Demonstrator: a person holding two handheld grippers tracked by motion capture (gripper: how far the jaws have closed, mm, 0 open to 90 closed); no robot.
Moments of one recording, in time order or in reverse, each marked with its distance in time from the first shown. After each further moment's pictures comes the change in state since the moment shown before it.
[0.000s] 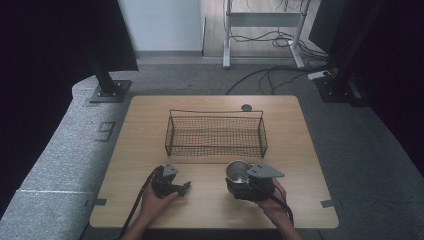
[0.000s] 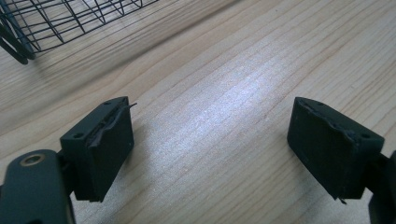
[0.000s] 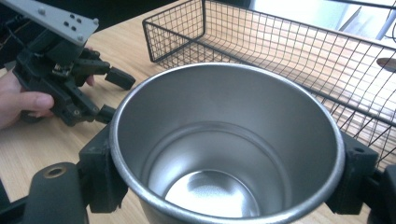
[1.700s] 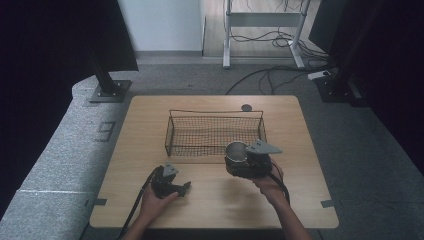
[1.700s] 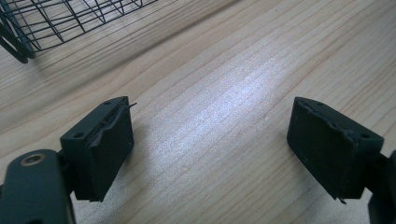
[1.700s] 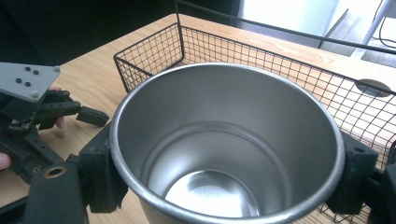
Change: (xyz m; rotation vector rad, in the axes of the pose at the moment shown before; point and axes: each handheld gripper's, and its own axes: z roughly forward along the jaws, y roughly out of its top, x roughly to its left) left arm -0.001 0.000 0.000 -0.003 0.001 -0.004; right arm -0.029 0.041 0.025 -0.015 -0.028 0.037
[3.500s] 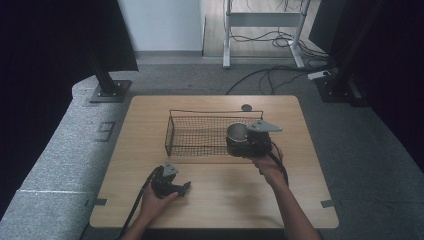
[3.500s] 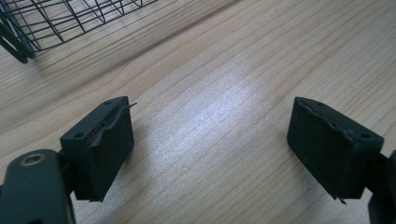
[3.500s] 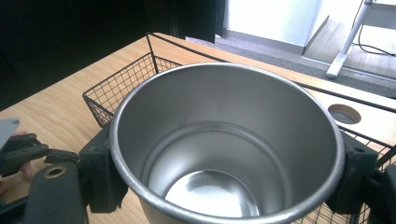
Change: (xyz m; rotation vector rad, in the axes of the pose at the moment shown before) left arm 0.000 0.000 0.000 0.003 -0.001 0.001; right arm -0.026 0.044 0.018 -0.016 -0.049 0.022
